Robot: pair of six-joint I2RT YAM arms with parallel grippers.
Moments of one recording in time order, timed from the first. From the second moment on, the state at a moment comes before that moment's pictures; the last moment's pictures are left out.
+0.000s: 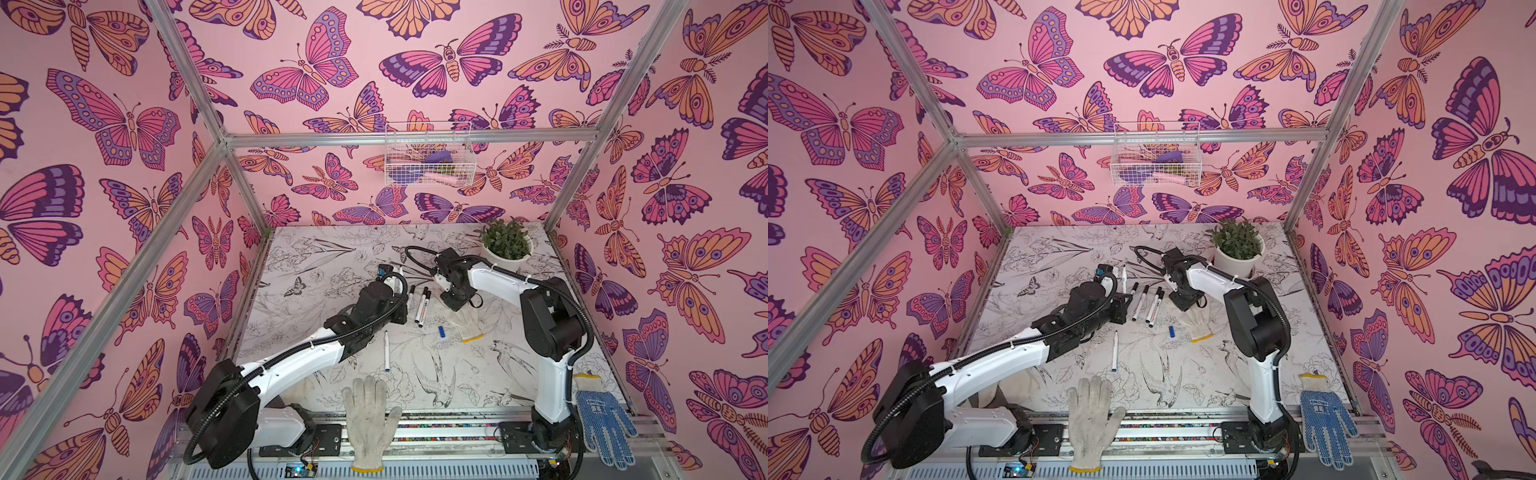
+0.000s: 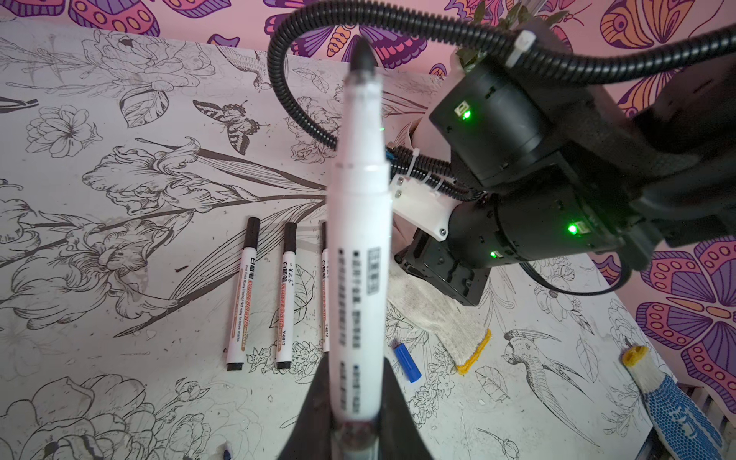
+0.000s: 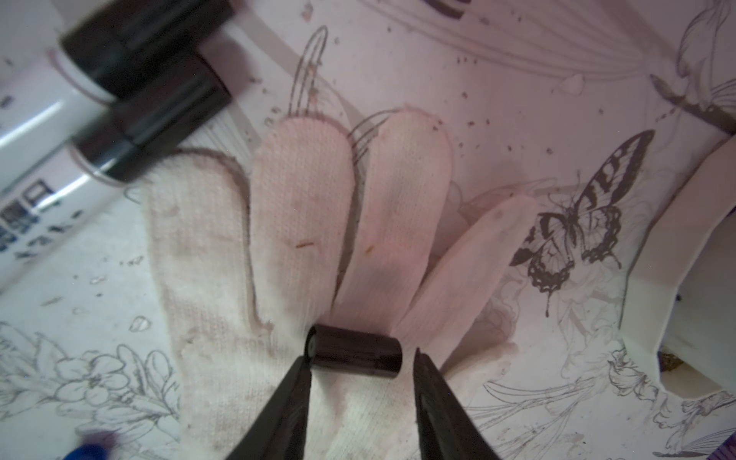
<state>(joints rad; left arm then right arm) -0.75 1.31 0.82 -0.01 -0.11 -0.48 0.50 2.03 1.47 -0.81 0.22 -0.21</state>
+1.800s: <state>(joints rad) -0.81 1.54 0.98 -0.01 0.24 -0.29 0.33 1.34 0.87 0.17 -0.44 0.82</state>
